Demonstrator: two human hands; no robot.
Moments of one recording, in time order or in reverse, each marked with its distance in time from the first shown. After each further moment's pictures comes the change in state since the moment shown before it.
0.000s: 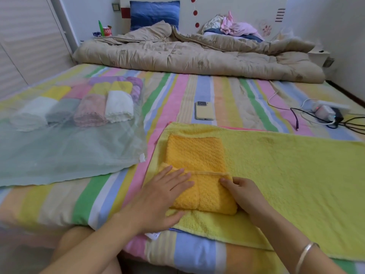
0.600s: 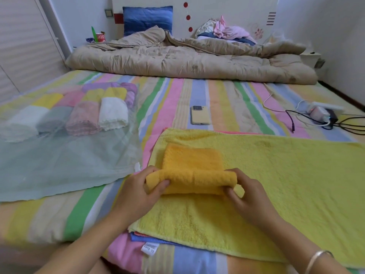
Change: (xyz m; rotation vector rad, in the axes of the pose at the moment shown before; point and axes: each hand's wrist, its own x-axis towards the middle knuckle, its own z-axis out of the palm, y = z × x) left_hand 0.004 -0.028 -0.006 -0.583 0.459 -0.481; right_hand 0.009 0.013 -0.019 -0.277 0.068 -0.796
